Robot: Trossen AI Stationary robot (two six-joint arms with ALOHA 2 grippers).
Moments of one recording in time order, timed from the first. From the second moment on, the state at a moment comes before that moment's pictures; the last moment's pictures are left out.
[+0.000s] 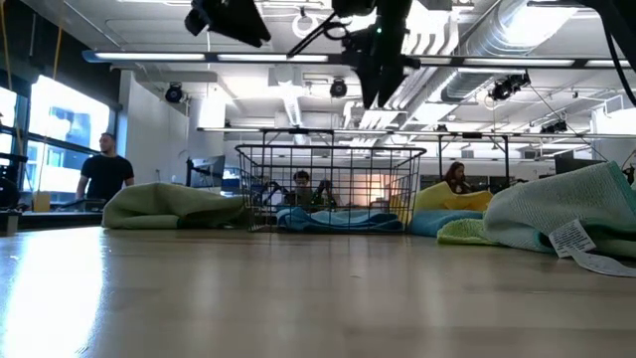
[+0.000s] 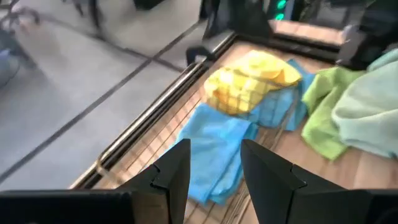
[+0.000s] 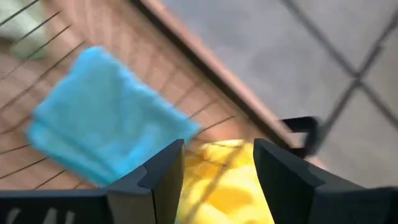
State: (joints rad) left arm 0.13 1.22 1.14 -0.54 -0.60 -0.26; right arm -0.39 1.90 2.01 -1.28 0.45 0.30
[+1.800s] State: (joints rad) left arm 0.62 1.58 1.14 -1.10 -0.31 -0.22; right arm -0.39 1.90 2.12 -1.20 0.40 0.31
